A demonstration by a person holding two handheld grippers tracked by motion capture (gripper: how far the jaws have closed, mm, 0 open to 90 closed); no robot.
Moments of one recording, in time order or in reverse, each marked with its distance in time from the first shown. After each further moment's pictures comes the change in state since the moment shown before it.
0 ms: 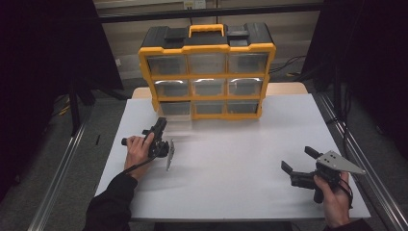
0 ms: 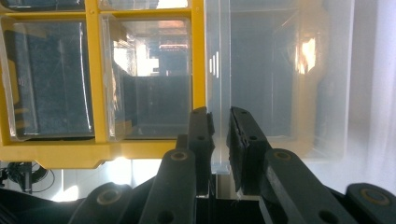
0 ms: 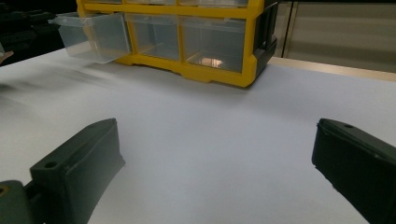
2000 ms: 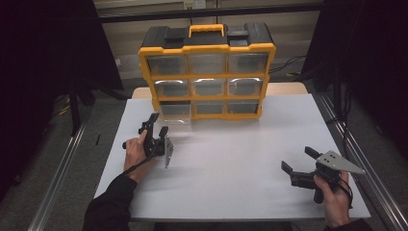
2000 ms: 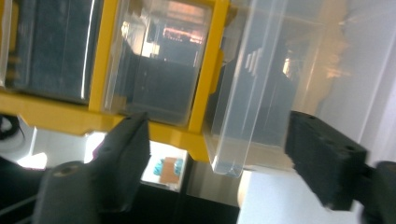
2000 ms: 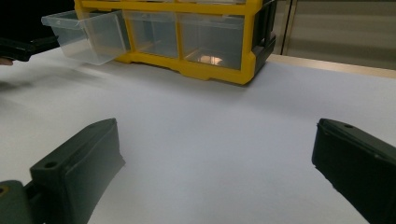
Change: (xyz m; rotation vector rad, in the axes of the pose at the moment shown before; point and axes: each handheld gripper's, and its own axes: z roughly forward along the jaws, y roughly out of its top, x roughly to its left) left arm 0.001 -0.003 0.002 -0.011 0.017 -0.303; right arm -0.001 -0.001 0.000 0.008 -0.005 0.003
